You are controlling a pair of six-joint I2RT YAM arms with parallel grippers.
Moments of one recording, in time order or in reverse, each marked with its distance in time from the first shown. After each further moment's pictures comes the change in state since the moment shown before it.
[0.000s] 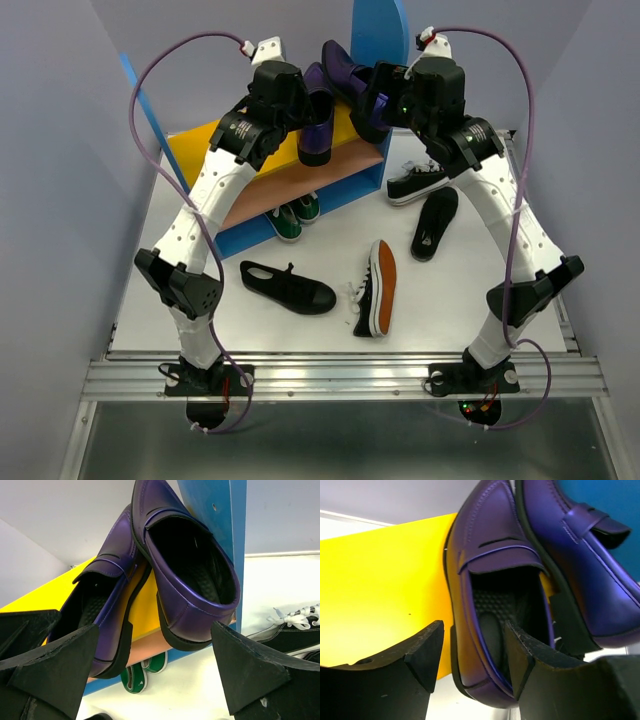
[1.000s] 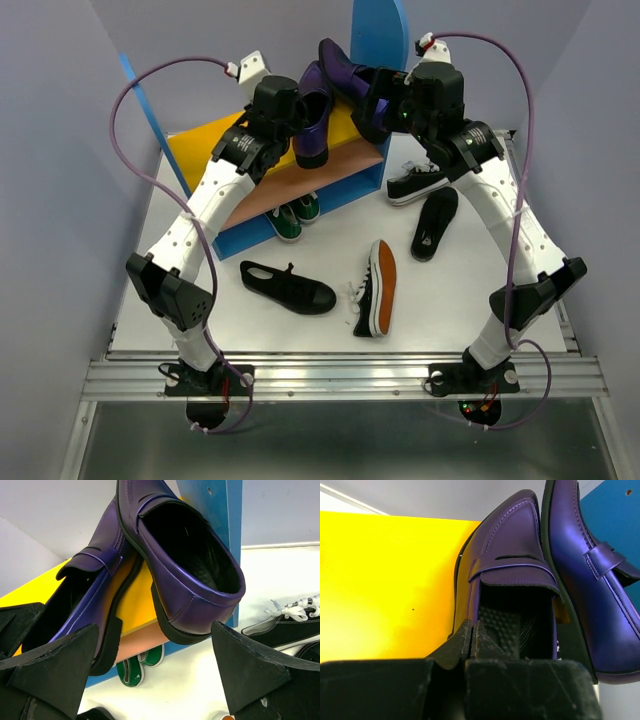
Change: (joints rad) left arm -0.002 -0.085 -0.222 0.152 -0.141 -0.194; right arm 0.000 -0.026 -0.056 0.000 0.000 0.005
